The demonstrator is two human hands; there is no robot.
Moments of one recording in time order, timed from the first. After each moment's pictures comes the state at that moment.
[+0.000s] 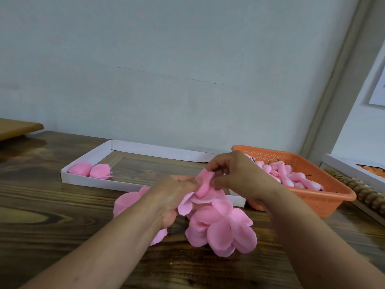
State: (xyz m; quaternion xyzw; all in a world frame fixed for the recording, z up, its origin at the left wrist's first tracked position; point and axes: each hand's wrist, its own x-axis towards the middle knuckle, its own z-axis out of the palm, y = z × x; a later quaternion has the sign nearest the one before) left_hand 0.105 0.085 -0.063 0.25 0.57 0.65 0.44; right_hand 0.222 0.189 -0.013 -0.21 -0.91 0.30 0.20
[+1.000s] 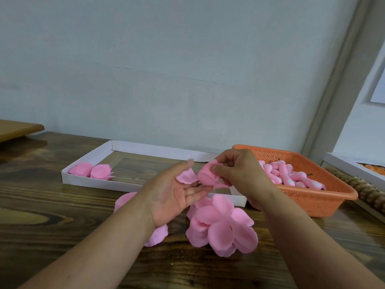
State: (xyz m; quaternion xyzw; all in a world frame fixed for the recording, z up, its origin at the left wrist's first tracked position) left_hand 0.097 0.079 -0.056 0.20 0.34 0.72 0.57; right_hand 0.214 0.197 -0.026 -0.25 -0.81 0.40 0.34
